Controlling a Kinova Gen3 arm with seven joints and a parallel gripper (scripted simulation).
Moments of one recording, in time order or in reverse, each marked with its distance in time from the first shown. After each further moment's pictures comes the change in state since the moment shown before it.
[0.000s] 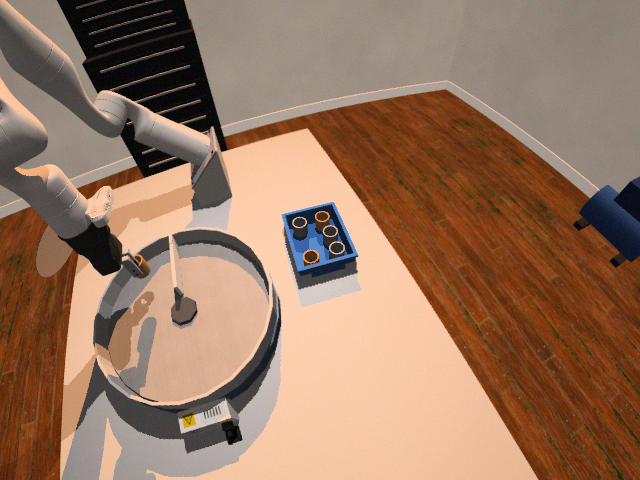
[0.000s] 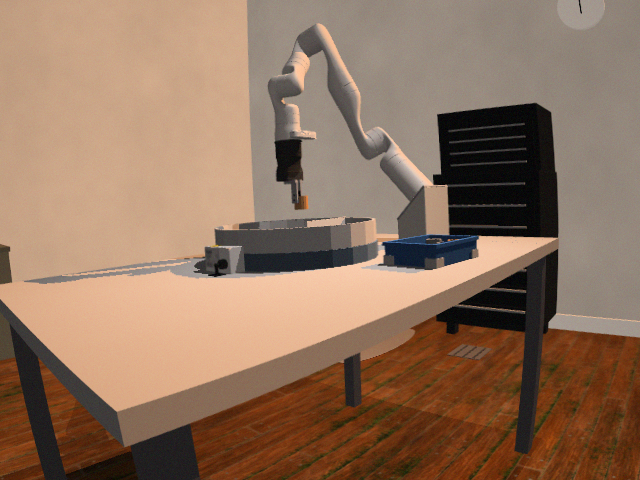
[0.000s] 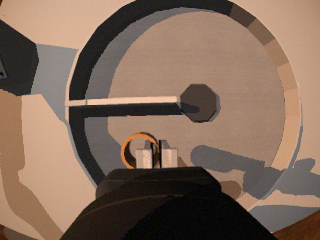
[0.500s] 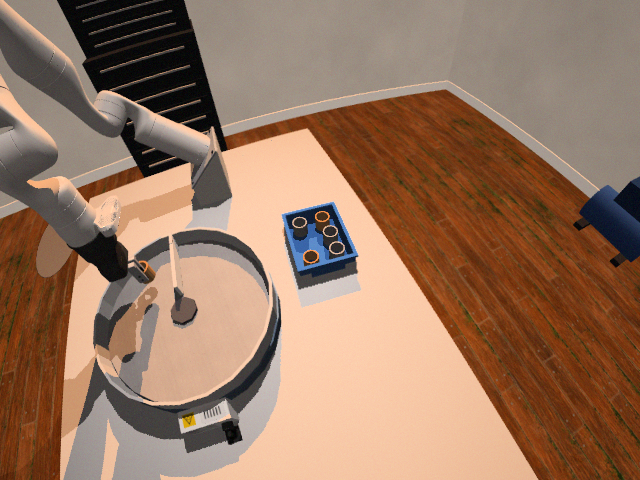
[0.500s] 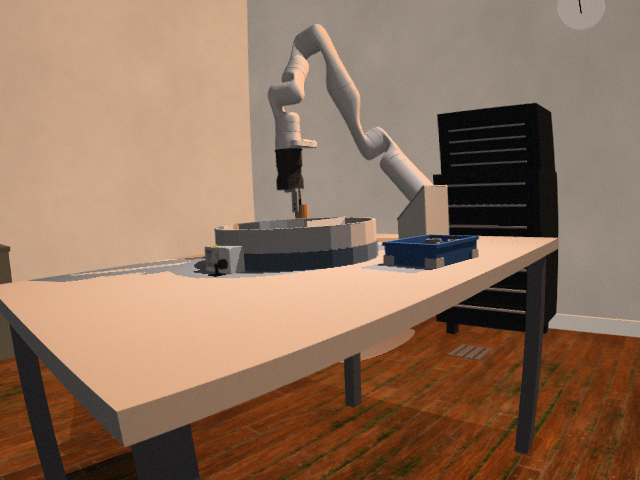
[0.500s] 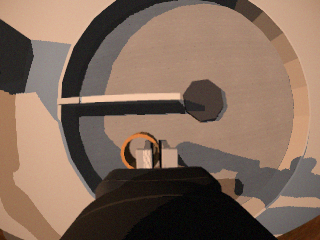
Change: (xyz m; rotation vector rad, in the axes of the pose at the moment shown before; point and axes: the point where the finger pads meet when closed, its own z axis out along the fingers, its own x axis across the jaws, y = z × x) arm -0.001 0.001 0.025 0.000 -0.002 0.000
